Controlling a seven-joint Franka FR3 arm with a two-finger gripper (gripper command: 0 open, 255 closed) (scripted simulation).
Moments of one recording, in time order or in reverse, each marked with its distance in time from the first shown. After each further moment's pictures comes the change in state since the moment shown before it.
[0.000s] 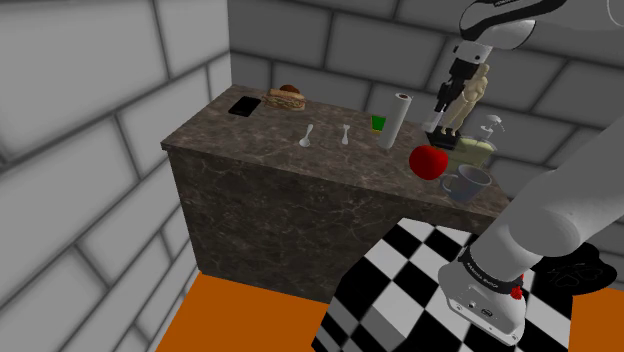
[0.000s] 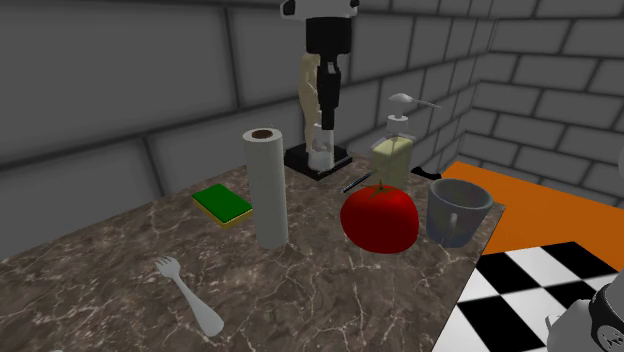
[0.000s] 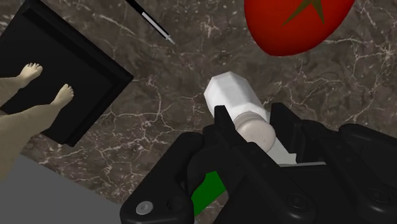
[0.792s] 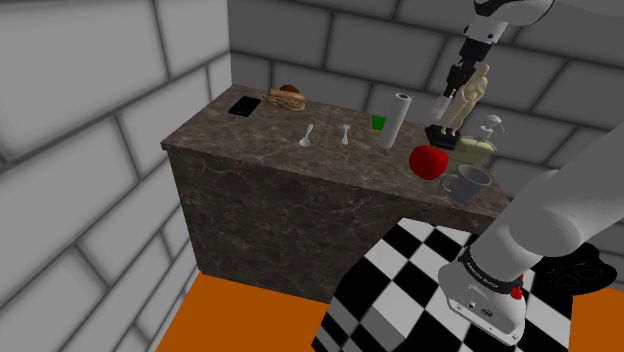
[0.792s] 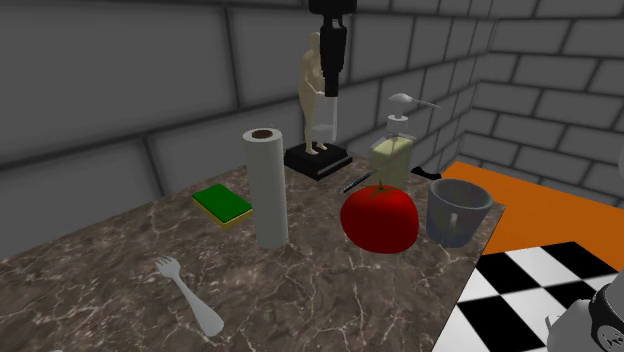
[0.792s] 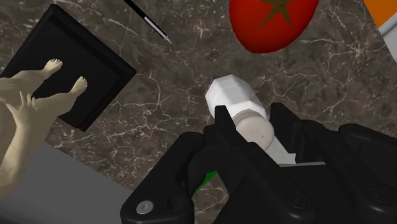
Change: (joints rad) arm 0.002 -0.045 0.020 0.115 -0.024 -0.150 0.028
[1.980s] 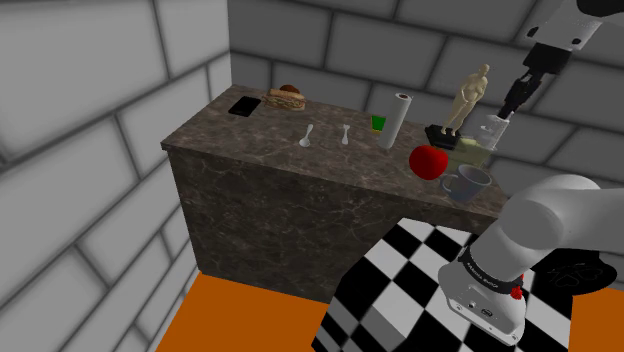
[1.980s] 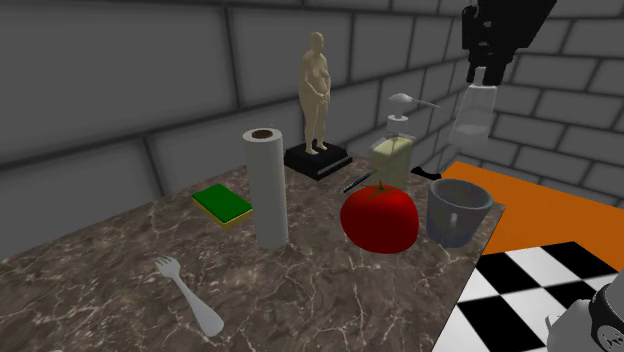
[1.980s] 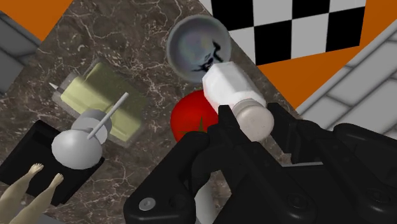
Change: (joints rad) arm -0.208 -0.752 0.263 -0.449 -0.210 -0.280 0.183
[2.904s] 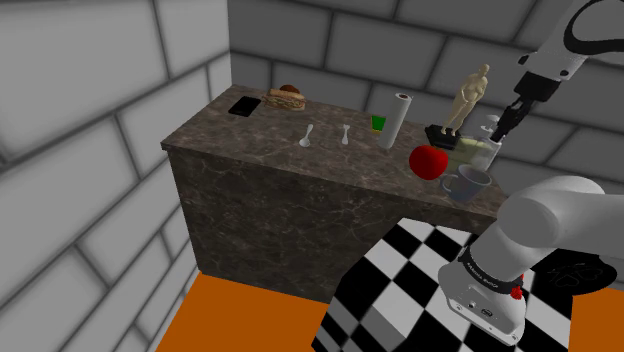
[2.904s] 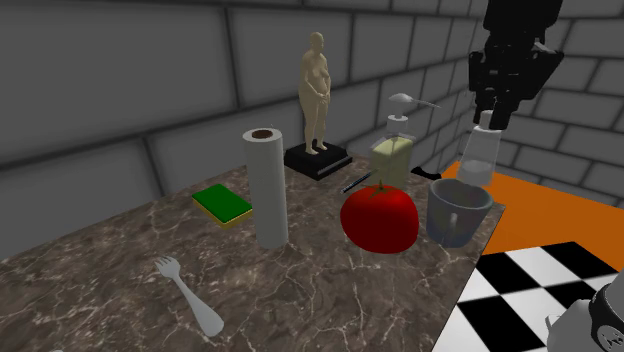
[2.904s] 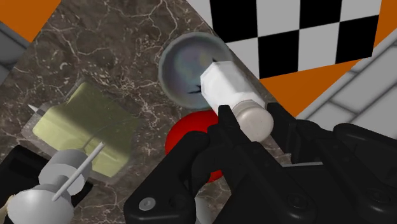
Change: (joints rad) arm -0.048 -0.114 -0.018 -0.199 -0.043 0.079 0.005
